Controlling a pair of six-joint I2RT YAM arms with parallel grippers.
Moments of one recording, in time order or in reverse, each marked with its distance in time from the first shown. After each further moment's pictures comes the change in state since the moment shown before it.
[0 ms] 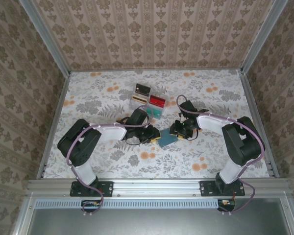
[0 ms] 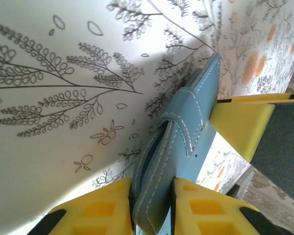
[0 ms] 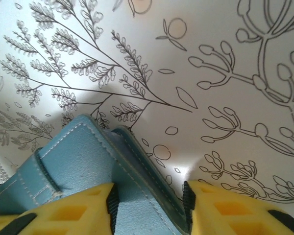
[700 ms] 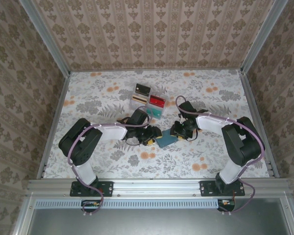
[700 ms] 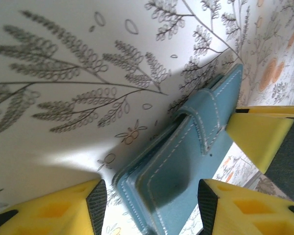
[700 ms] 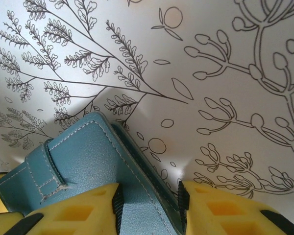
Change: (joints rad) left arm 0.000 0.032 0.001 -0.005 -0.002 -0.047; right arm 0.012 0.013 0.001 -0.021 0.017 -0.002
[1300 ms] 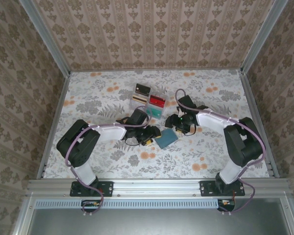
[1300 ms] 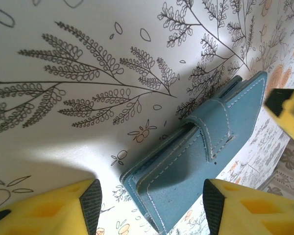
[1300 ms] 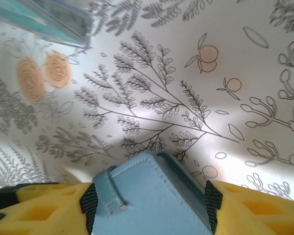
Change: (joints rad) left arm -0.001 -0.032 0.000 -0.057 -0.057 0.010; right arm 0.000 -0.032 0.077 0.022 0.001 0.018
